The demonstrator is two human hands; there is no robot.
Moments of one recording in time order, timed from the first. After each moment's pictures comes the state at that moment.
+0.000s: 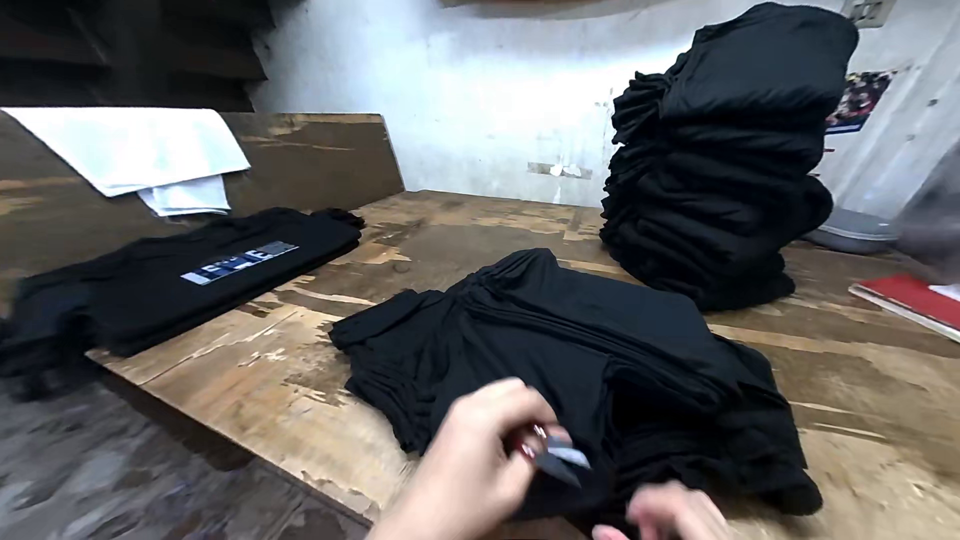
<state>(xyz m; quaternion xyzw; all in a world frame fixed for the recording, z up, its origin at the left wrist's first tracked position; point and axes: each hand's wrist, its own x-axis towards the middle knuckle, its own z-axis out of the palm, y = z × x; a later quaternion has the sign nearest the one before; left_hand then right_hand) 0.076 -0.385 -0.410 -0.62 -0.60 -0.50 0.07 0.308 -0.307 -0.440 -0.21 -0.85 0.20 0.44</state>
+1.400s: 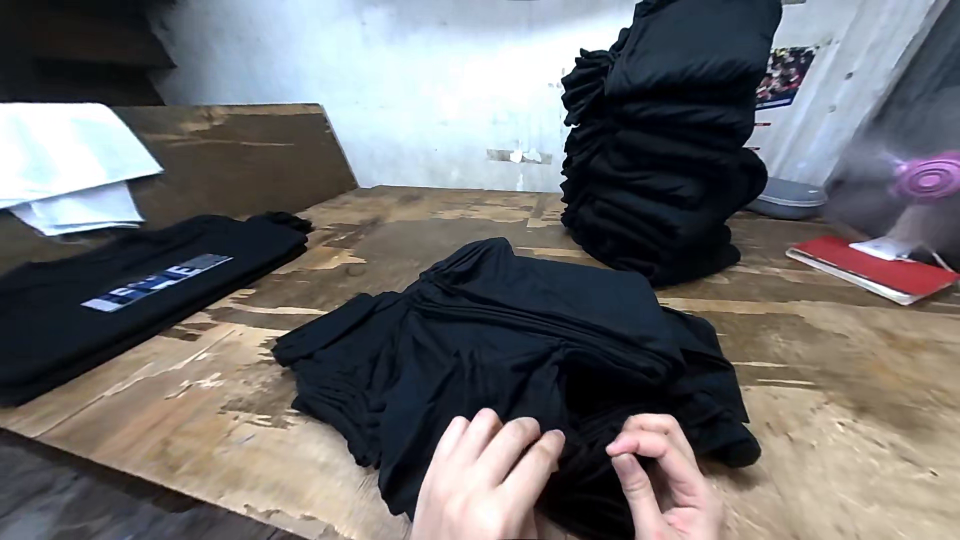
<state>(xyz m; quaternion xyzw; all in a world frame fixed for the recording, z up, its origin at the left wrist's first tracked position) 0.134 -0.385 -0.415 -0.65 -0.61 -0.40 0.23 0.297 -0.283 -0.441 -0.18 -0.70 0.36 0.59</state>
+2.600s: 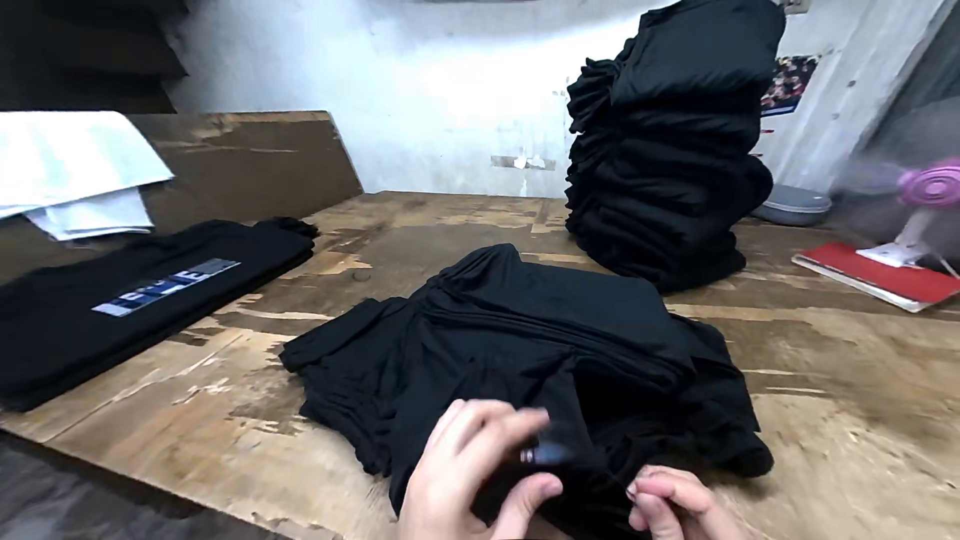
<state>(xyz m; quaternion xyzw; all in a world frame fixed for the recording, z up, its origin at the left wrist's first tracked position) 0.109 -0.397 -0.415 -0.62 -0.58 -0.53 0.05 0.308 -0.312 -0.444 -0.18 -0.66 0.40 0.60</state>
